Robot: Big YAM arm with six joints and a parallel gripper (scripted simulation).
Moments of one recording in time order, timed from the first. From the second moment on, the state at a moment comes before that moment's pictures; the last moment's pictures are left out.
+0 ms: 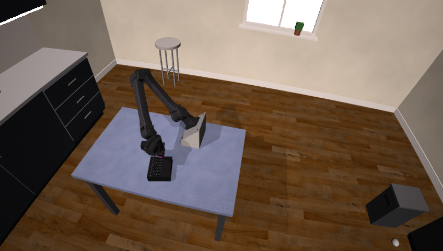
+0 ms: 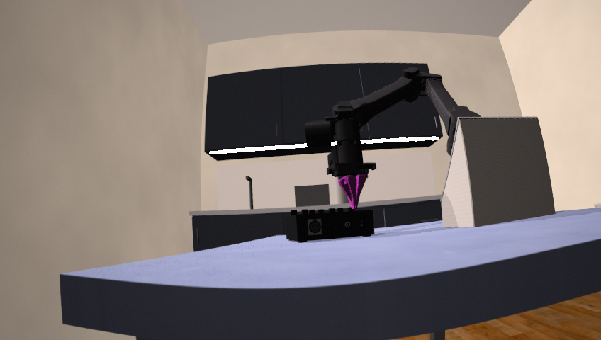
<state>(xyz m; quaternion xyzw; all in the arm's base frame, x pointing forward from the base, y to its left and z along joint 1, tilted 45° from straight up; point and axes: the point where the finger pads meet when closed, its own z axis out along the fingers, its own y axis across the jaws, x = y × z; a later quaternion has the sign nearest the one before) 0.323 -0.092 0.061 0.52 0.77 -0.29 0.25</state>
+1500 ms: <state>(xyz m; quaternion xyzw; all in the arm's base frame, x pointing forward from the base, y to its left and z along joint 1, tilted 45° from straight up) 0.326 -0.099 0.069 0.52 0.77 -0.29 0.25</state>
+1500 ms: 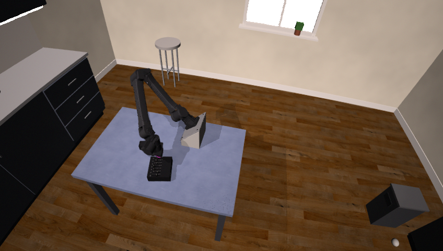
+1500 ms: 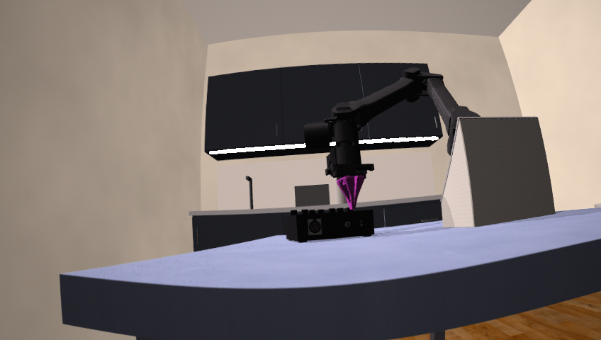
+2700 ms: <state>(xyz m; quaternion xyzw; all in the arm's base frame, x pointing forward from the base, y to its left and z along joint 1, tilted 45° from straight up) 0.326 -0.099 0.069 0.52 0.77 -0.29 0.25</state>
